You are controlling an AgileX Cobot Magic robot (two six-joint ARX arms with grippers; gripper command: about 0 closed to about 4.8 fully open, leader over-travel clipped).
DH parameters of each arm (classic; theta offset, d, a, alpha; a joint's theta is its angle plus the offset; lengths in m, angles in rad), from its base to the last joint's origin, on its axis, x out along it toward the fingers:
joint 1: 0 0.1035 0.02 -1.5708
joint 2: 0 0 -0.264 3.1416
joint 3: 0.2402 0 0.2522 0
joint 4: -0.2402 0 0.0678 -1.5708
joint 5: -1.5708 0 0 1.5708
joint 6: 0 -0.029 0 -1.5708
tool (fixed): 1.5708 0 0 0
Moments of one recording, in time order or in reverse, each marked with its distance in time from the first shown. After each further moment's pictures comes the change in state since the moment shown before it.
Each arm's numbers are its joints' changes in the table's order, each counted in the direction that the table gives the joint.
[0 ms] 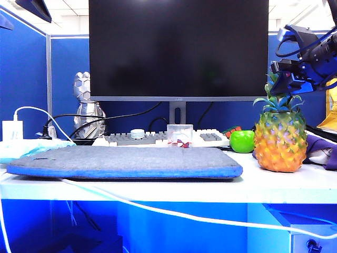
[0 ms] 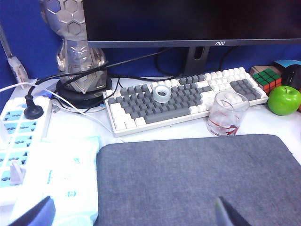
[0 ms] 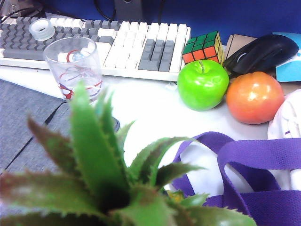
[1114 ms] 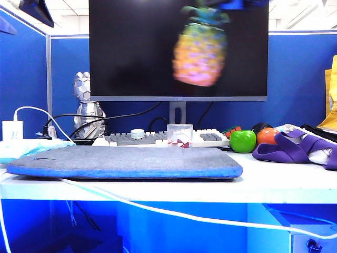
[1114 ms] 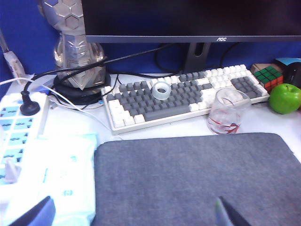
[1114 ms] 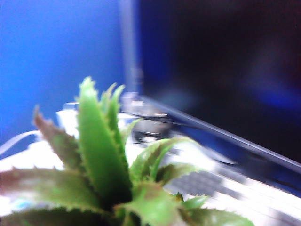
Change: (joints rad) left arm 0.000 0.031 0.000 0.019 -0.003 0.009; right arm 0.275 0.019 0.455 -0.111 0.165 -0.050
